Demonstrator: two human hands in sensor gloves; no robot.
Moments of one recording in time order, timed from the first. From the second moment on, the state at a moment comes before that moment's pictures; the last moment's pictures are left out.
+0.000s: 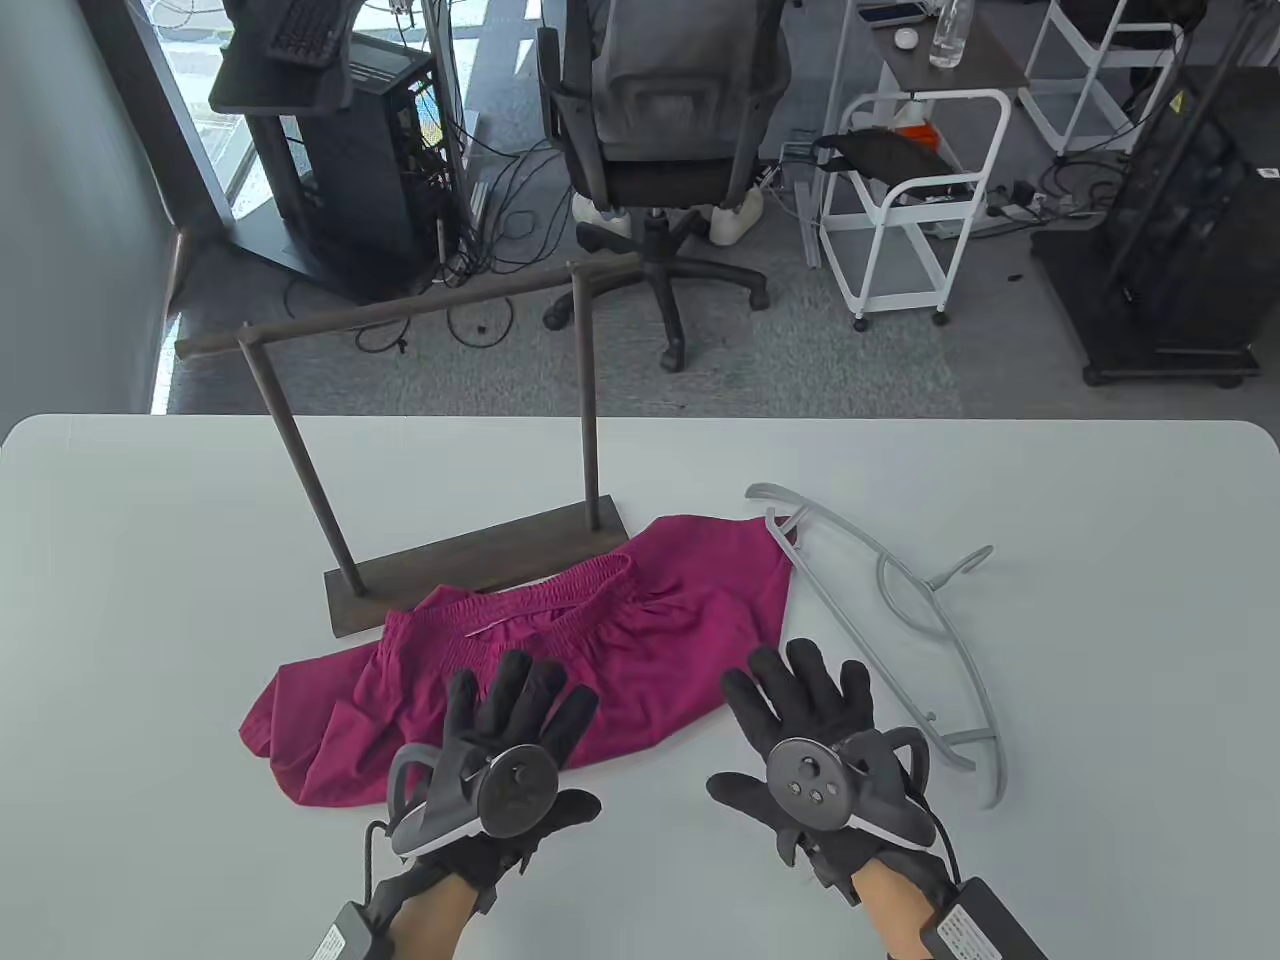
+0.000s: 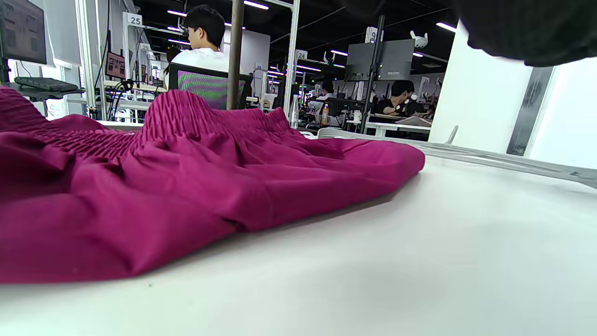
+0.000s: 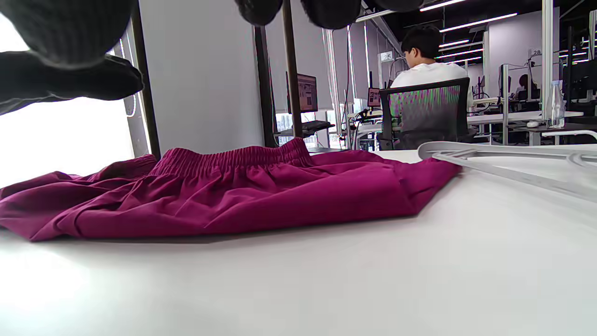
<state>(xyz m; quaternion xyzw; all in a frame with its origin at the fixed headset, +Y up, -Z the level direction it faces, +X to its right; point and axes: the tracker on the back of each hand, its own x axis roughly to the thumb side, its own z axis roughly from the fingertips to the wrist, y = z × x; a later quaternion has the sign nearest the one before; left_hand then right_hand) -0.160 -0.729 -0.280 -0.02 -0.22 0.05 0.97 0.126 -0.705 -0.279 0.20 -0.08 0.97 0.09</state>
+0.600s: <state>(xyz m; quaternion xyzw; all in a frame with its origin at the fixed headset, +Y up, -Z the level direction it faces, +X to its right) -0.161 -0.728 -0.279 -0.02 -0.22 0.05 0.98 0.162 -0.688 -0.285 0.12 -0.11 0.98 0.11</state>
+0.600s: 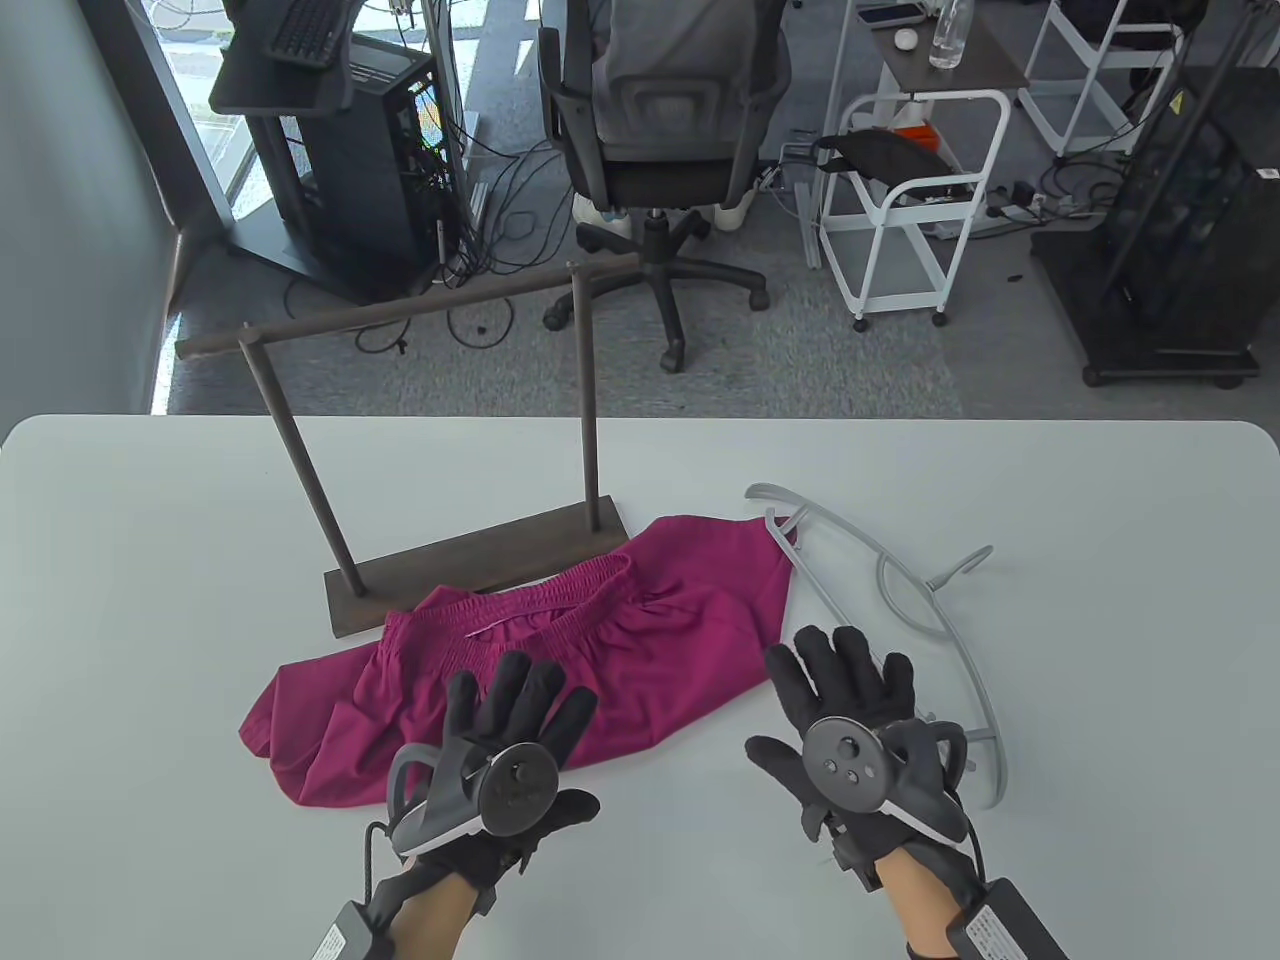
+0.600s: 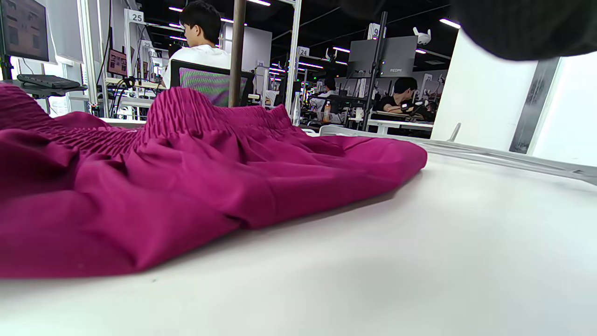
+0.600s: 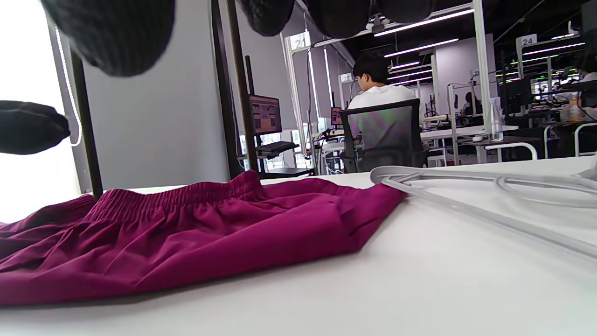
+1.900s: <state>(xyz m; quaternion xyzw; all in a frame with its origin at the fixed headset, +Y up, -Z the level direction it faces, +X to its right) -0.166 -0.725 -0.277 -0.01 -0.21 0.05 0.98 0.300 -0.755 -0.343 -0.36 0.06 0.93 0.06</state>
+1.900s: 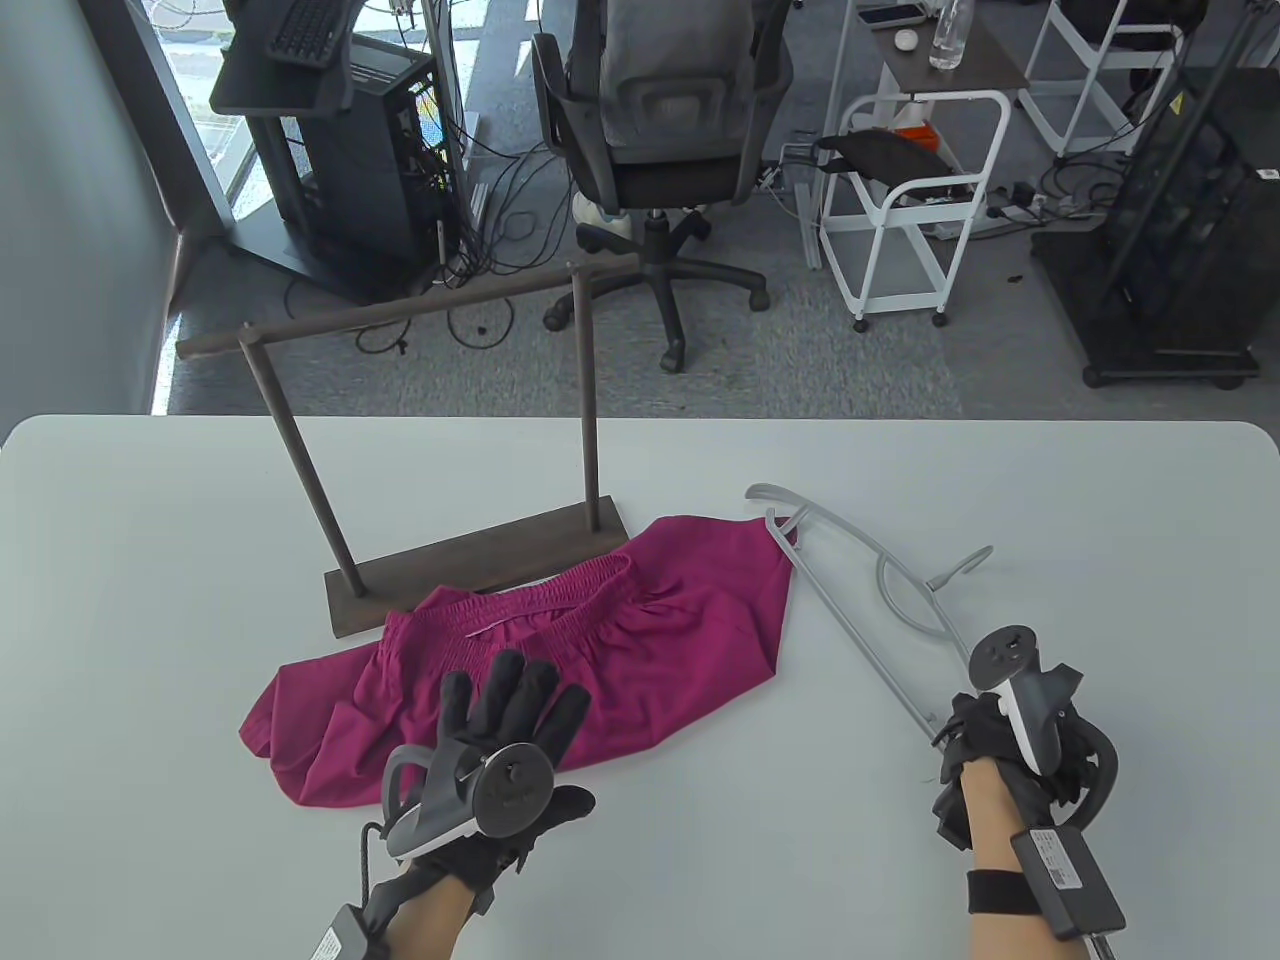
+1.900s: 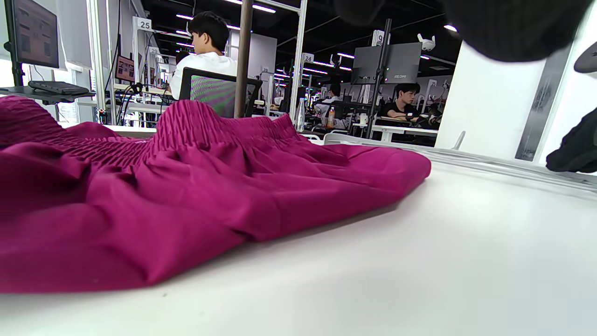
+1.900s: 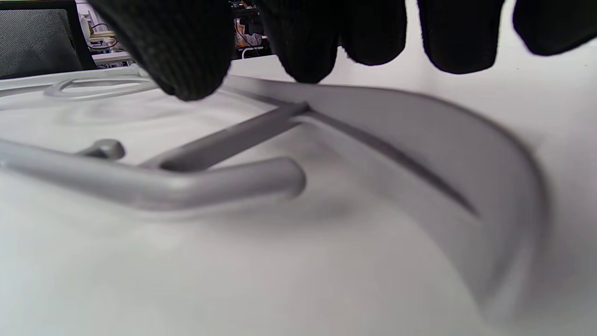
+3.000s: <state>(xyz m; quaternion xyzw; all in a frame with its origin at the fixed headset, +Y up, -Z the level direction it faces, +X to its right) -0.163 -0.727 -0.277 -0.03 -0.20 0.04 0.98 0.310 -0.756 -0.340 -0.40 0.01 0.91 0.12</state>
